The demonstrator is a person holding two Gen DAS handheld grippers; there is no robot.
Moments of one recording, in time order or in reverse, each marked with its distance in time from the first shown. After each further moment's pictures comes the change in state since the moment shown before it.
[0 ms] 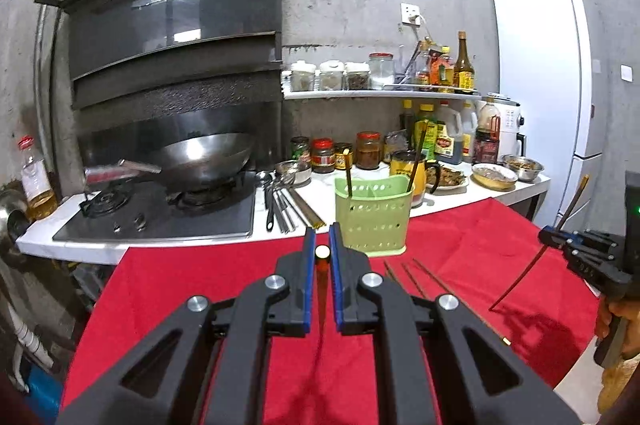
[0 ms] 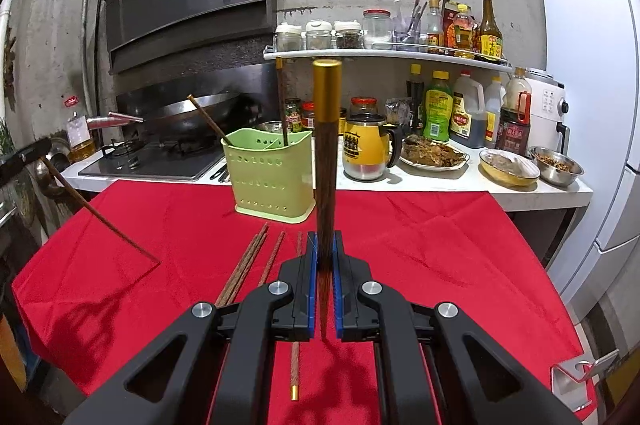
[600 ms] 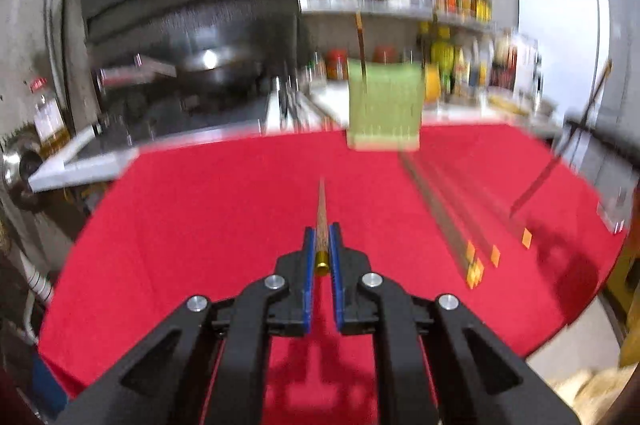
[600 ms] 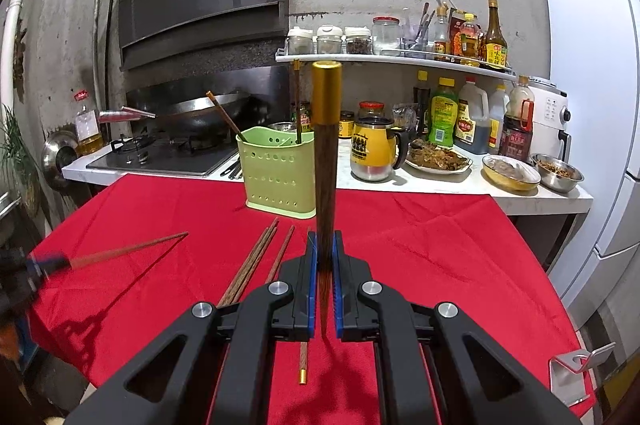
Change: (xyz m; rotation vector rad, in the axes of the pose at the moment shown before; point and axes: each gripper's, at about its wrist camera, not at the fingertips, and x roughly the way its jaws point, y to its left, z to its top) left arm -0.015 0.005 -0.095 -0.041 0.199 0.063; right arm -0.023 0.014 -0.015 -0.032 -0.023 0.016
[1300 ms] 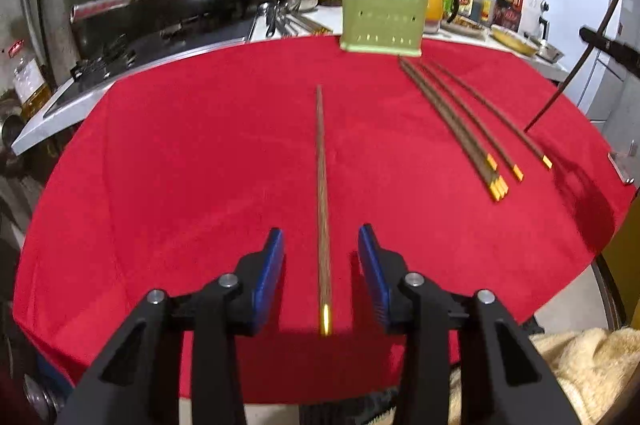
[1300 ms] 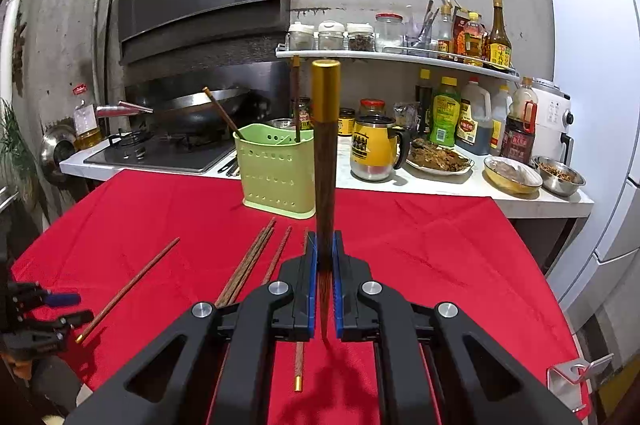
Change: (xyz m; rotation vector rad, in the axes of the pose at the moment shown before) left arm 0.050 -0.010 -0.066 0.014 0.296 -0.024; right arm 0.010 -0.001 0.003 -0.021 0.011 0.002
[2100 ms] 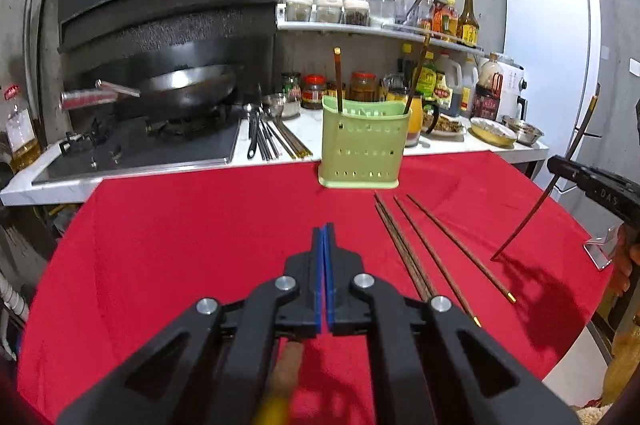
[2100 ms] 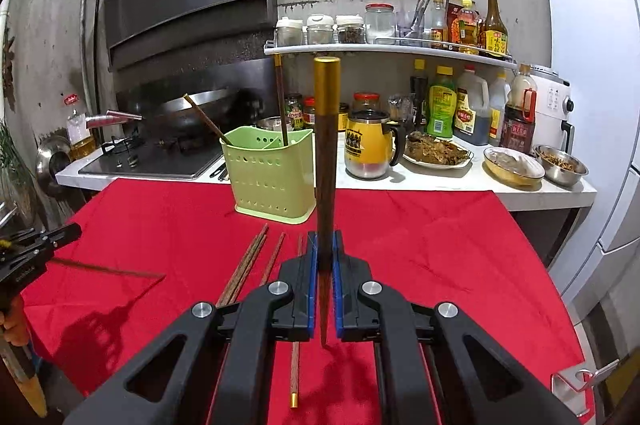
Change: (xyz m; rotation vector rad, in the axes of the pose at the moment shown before) left arm -0.039 -0.006 0.096 -0.007 -0.333 -0.075; right arm 0.017 -0.011 0.014 0.043 0.029 -0.007
